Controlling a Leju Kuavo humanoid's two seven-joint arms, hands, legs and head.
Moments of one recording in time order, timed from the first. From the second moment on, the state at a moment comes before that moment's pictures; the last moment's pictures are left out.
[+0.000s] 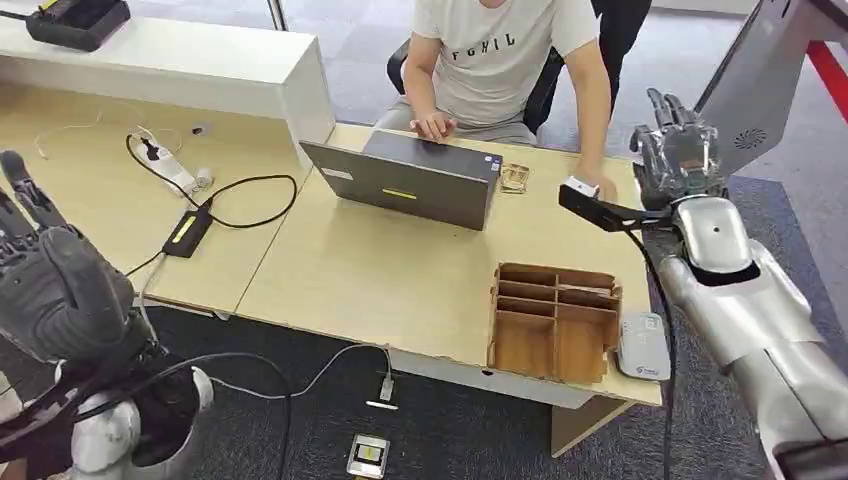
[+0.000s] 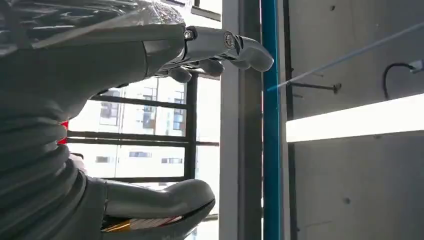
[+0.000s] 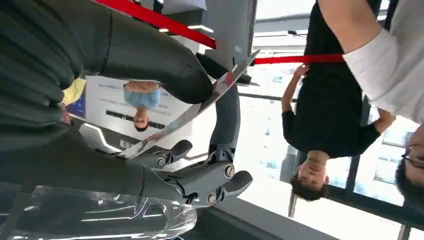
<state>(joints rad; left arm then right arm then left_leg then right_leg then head) -0.04 0.07 -0.35 -2.23 0.27 0.59 -0.70 -1.08 -0.19 0.77 -0.58 1.19 -0.35 0.10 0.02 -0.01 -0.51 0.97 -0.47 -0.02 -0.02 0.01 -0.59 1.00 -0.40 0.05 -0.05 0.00</state>
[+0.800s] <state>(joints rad) 0.03 0.09 -0.35 -2.28 0.24 0.65 -0.70 -0.62 -0.45 0.56 -1.11 1.18 -0.36 0.20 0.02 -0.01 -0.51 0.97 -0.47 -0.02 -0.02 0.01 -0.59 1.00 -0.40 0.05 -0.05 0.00</state>
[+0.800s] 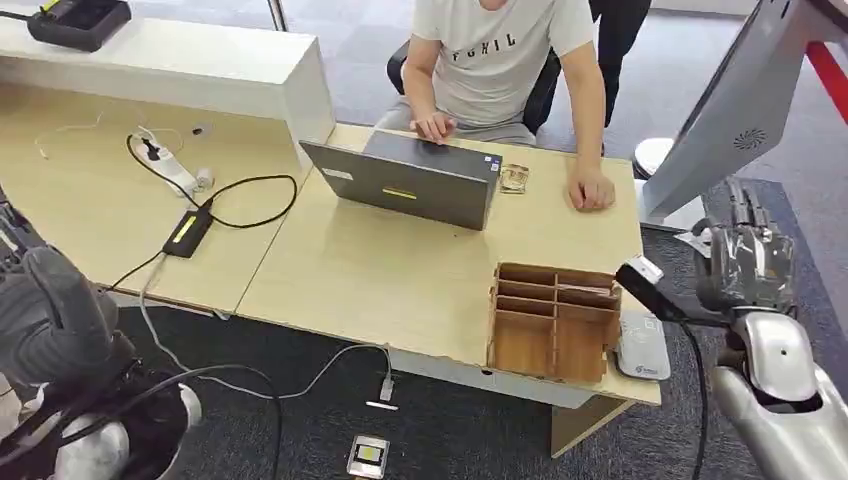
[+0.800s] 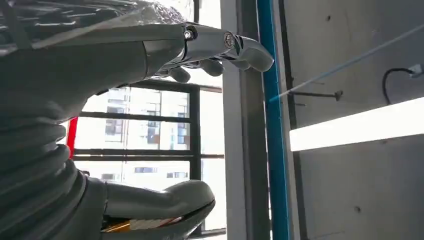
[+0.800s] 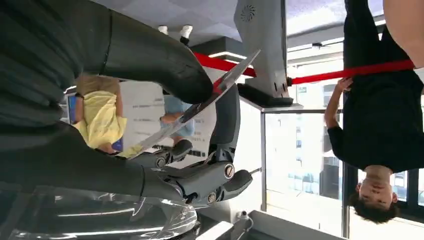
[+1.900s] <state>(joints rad) 0.05 0.12 -0.35 -2.32 0.24 0.67 -0.70 -0.38 -0.46 0.48 -1.14 1.15 -0.35 0.20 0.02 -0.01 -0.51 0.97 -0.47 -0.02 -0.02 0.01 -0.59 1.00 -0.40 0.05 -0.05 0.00</state>
